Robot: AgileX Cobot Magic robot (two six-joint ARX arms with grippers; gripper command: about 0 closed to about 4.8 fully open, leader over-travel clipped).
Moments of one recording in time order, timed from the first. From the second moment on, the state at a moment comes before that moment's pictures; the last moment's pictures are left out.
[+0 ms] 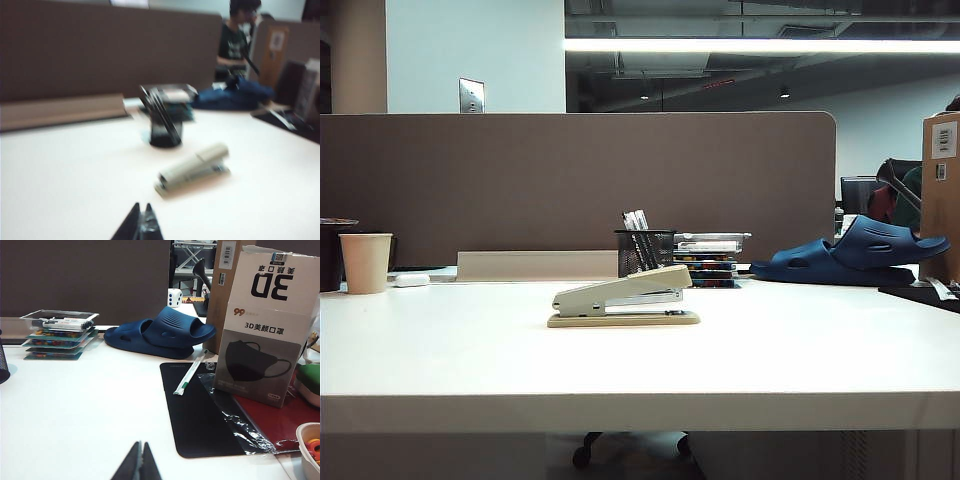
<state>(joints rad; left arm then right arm) -0.04 0.00 0.02 0.11 0.43 -0.04 -0.08 0.00 0.01 0.07 0.00 -0.03</state>
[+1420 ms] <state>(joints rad) -0.04 0.00 0.07 -0.22 0.47 -0.04 -0.08 0.59 0.57 -0.22 -0.34 -0.03</state>
